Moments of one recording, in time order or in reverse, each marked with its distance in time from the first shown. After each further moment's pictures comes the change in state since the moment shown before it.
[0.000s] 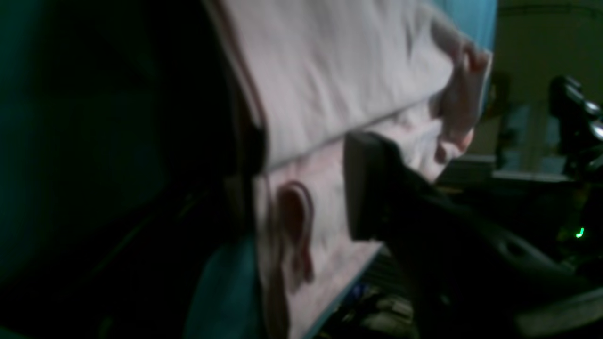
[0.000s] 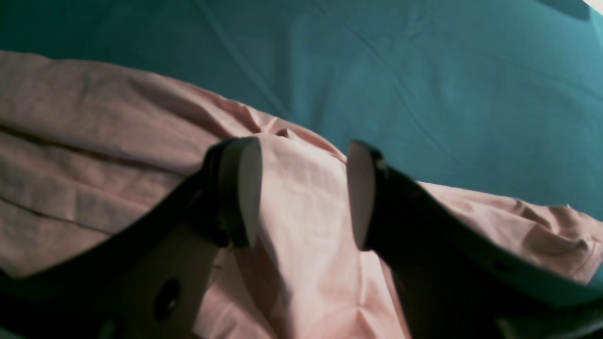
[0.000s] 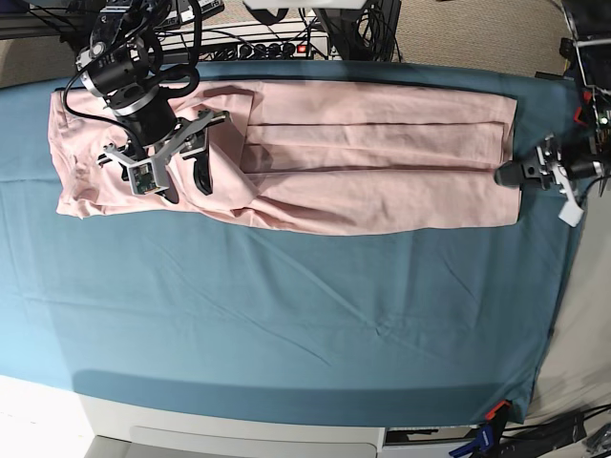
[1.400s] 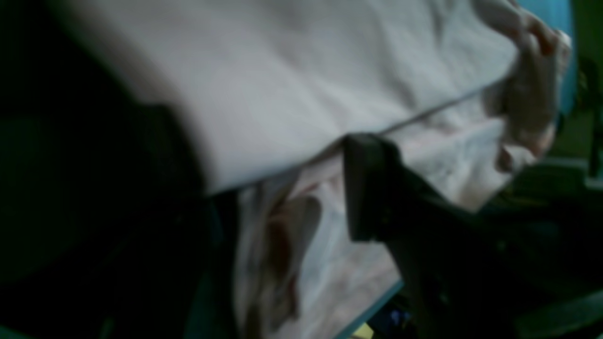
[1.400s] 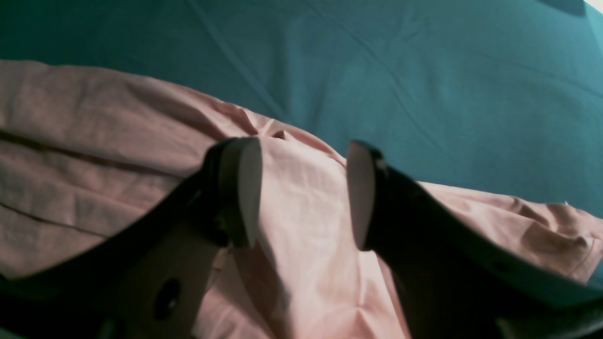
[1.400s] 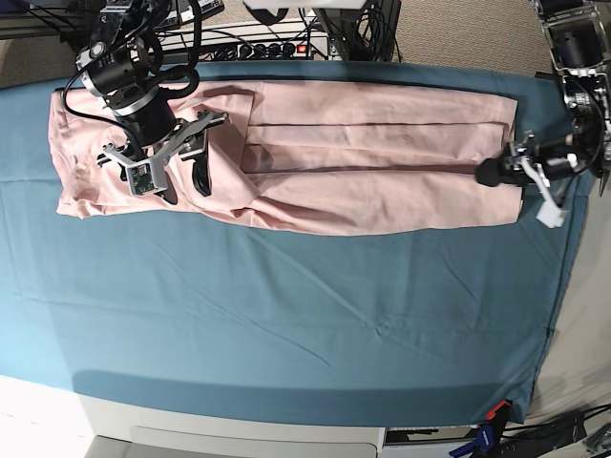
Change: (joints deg) left arm 4.5 9.5 -11.0 18.2 20.6 6.3 -3.2; right arm 0.0 0.0 0.0 0.0 0.0 -0.9 0.2
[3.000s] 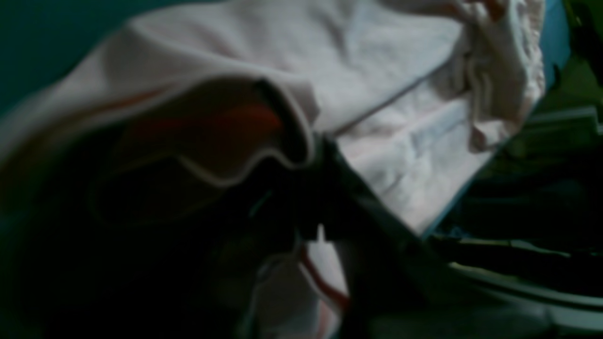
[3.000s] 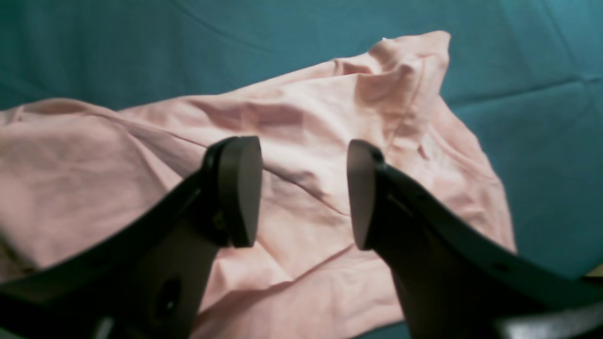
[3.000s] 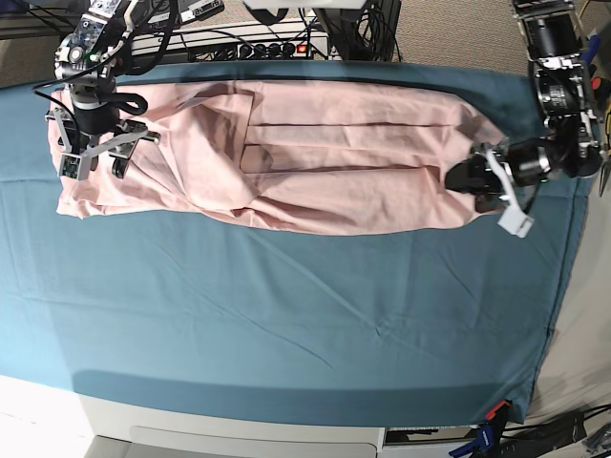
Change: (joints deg) left arm 1.3 7.4 5.0 14.8 0.3 -4.4 0.8; right arm 0.3 -0.2 13.9 -9.3 -6.4 -15.6 1.0
